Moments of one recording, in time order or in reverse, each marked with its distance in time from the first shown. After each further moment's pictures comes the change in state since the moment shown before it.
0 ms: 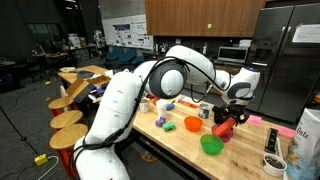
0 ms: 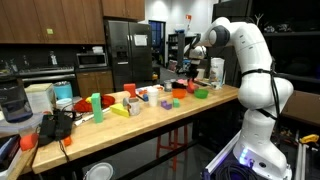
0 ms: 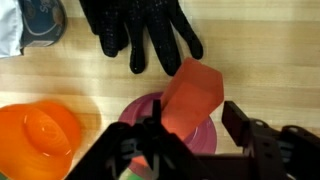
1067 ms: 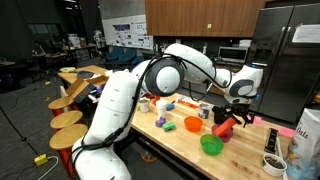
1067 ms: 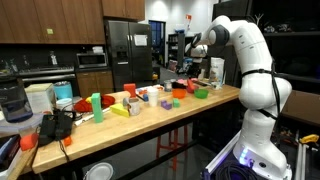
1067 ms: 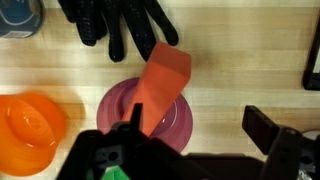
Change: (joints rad) arm 0.060 -0.014 -0.102 -0.004 -0.014 -0.022 0.001
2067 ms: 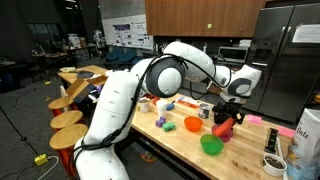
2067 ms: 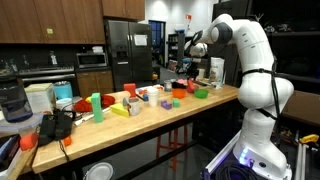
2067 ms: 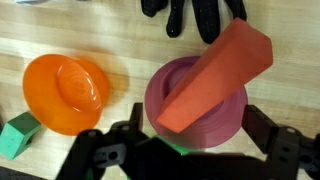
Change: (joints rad) arm -0.071 -0.030 0.116 -0.002 0.024 -0.152 -0.089
